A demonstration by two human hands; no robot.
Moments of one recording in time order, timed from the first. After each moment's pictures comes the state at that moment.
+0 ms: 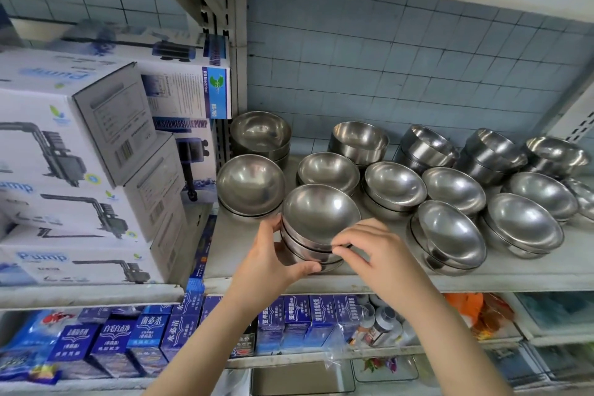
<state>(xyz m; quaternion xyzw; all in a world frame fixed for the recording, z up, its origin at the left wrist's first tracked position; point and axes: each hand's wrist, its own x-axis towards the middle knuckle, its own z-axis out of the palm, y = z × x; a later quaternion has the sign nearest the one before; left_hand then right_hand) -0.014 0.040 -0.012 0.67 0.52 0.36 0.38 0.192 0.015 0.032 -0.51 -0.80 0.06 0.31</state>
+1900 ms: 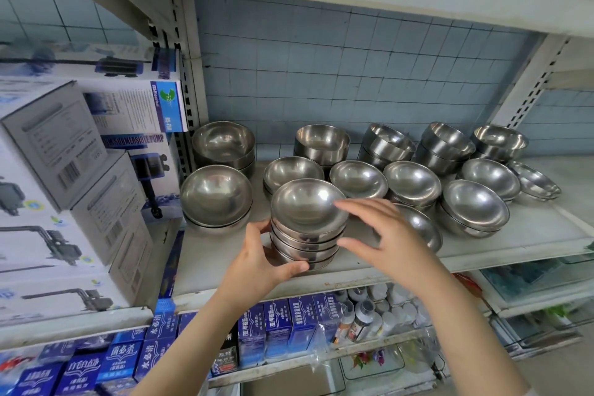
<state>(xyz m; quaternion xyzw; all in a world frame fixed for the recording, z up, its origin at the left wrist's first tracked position) 0.007 0.058 -0.020 0.69 0.51 0.30 0.41 0.238 -0.003 0.064 -0.59 -0.75 0.08 0.28</state>
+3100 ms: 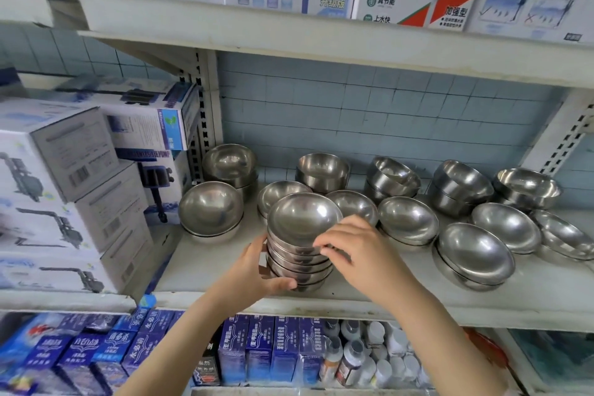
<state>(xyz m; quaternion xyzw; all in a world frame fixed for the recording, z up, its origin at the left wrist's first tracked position) 0.049 0.051 0.000 0.70 0.52 0.28 0.40 0.280 0.023 0.072 -0.45 -0.84 0.00 0.29</state>
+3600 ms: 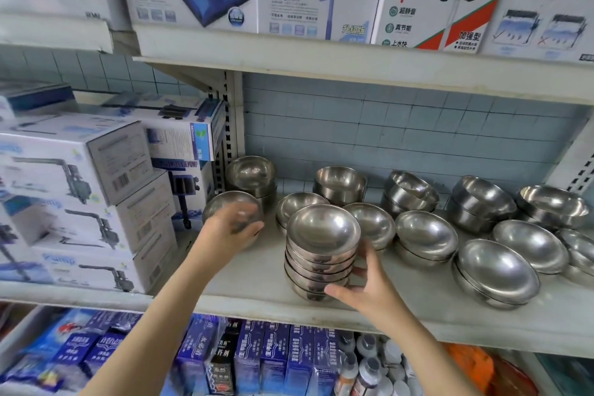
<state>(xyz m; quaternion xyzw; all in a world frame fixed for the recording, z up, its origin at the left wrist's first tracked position) -0.009 0.077 0.053 0.66 0.57 0.44 0.21 0.274 0.014 0.026 -0.55 -0.65 0.38 0.37</state>
